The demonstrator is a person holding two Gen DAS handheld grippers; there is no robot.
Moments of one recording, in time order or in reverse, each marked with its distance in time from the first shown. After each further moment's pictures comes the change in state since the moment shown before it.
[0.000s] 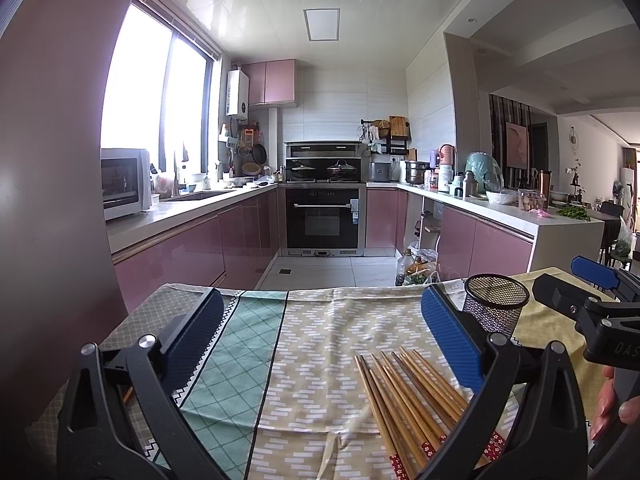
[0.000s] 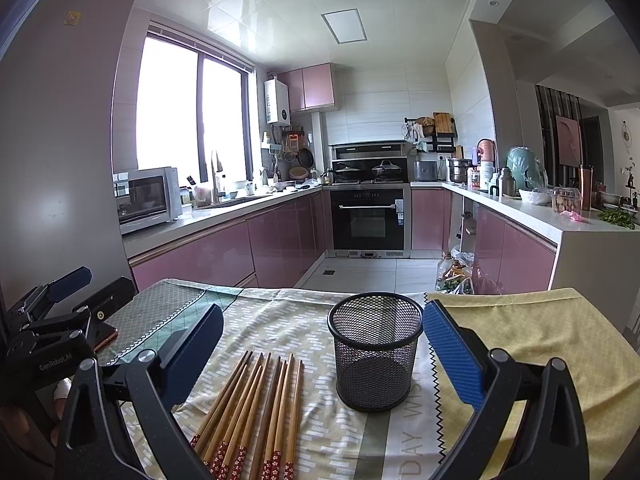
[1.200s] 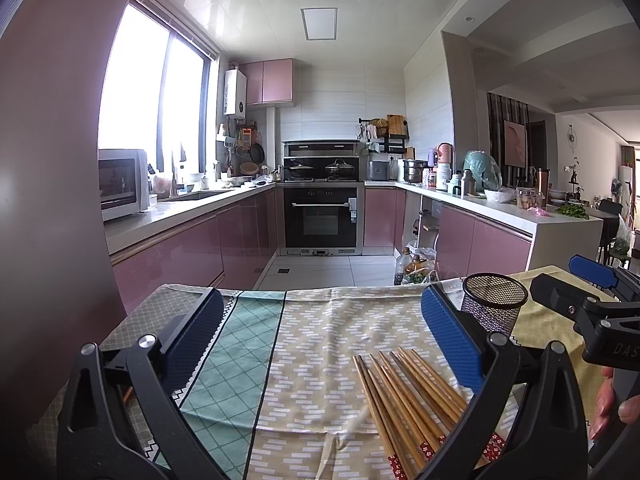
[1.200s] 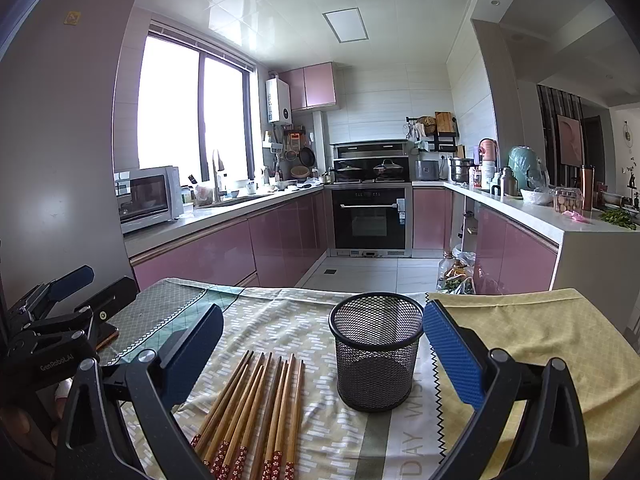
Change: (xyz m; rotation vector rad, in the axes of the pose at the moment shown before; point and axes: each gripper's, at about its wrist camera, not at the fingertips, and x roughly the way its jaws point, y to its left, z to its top) left arm -0.002 -0.003 -0.001 0.002 -0.001 -0.001; right arm -0.003 0.003 0.004 0.003 0.005 0.003
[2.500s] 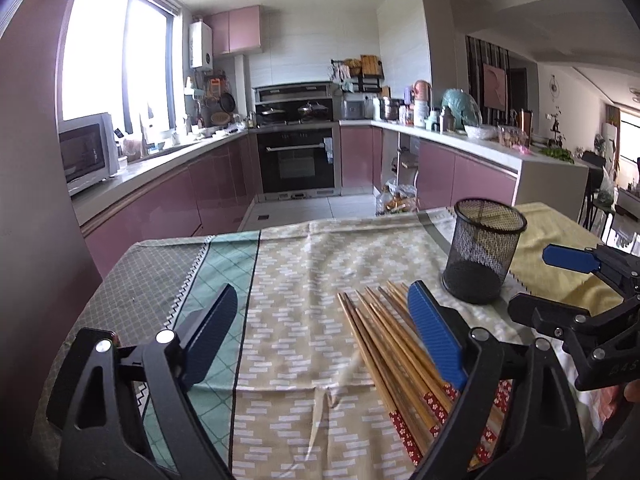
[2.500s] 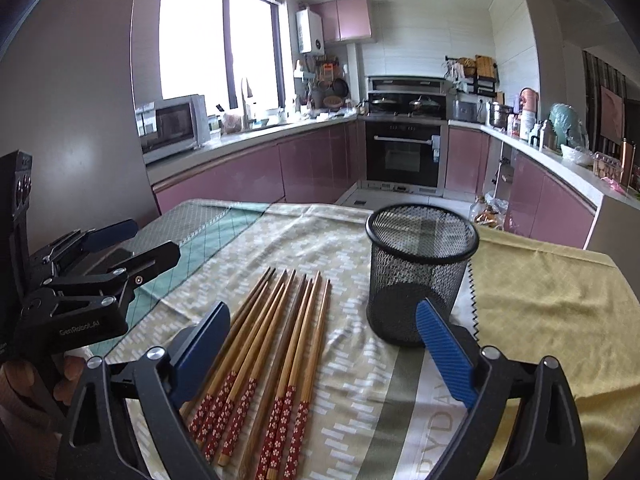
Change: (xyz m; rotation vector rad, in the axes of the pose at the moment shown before) left arm 0.040 -0.008 -0.029 0.088 0.258 -0.104; right arm 0.032 0.007 -0.034 -0.063 0.309 0.123
